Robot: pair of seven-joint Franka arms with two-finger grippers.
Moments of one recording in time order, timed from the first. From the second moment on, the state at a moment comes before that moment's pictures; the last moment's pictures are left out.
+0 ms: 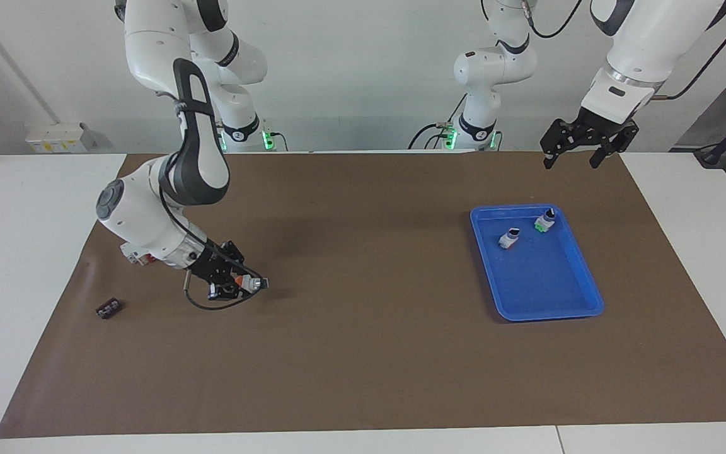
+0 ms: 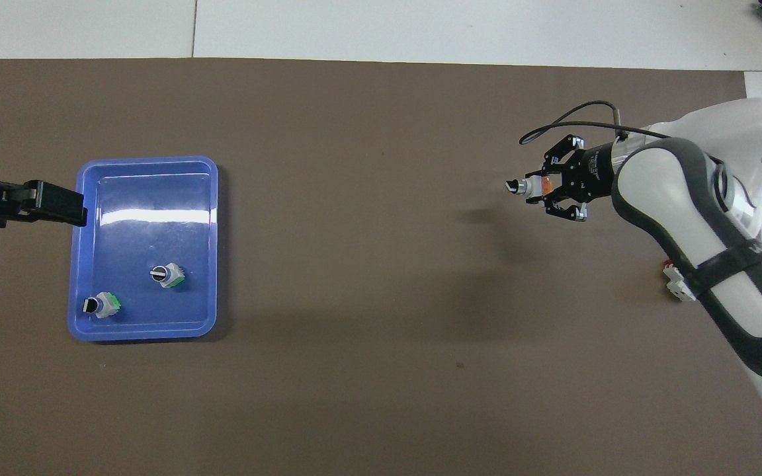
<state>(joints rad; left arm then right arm) 0.11 -0.03 -0.22 -1.56 -0.02 1.54 -0.06 -0.04 0.31 0.10 -1.78 0.63 2.08 1.34</state>
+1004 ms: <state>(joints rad) 0.07 -0.07 -0.25 -1.62 -0.04 1.49 -0.06 0.14 0.14 0.26 -1.75 1.16 2.04 1.45</state>
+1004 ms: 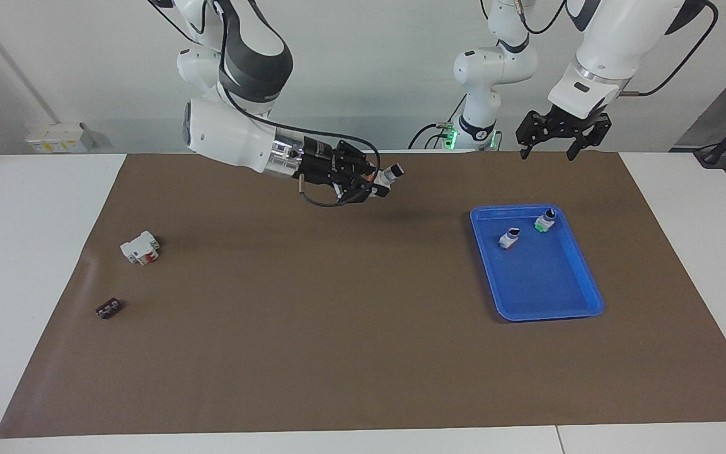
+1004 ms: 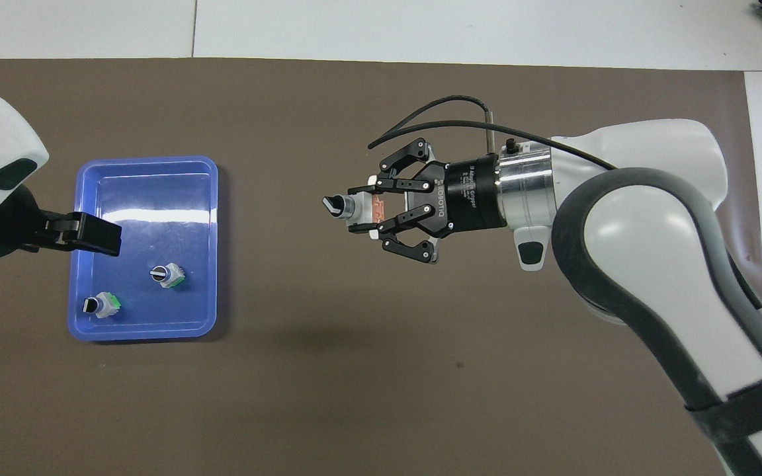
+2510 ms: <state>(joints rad) 0.08 -0.08 -0.26 -1.66 -0.78 1.68 -0.89 0.29 0.13 0.25 -1.76 1.20 2.22 1.53</state>
